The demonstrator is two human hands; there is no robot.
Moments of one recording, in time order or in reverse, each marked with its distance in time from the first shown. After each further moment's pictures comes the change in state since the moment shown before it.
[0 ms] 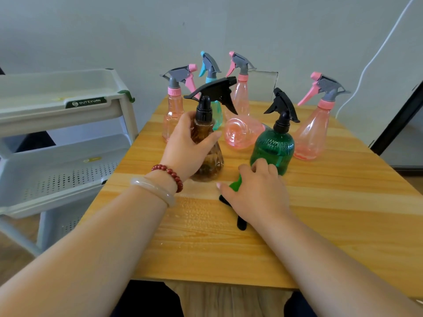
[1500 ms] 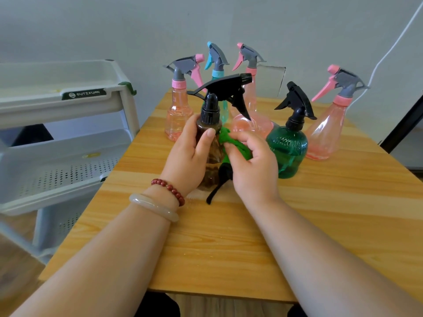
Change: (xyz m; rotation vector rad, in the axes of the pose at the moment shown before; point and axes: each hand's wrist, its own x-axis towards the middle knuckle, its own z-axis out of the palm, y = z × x) left_hand -0.014 -0.025 0.002 -0.036 0.004 0.178; right_hand 0.033 -0.029 0.013 1.025 0.515 -0.221
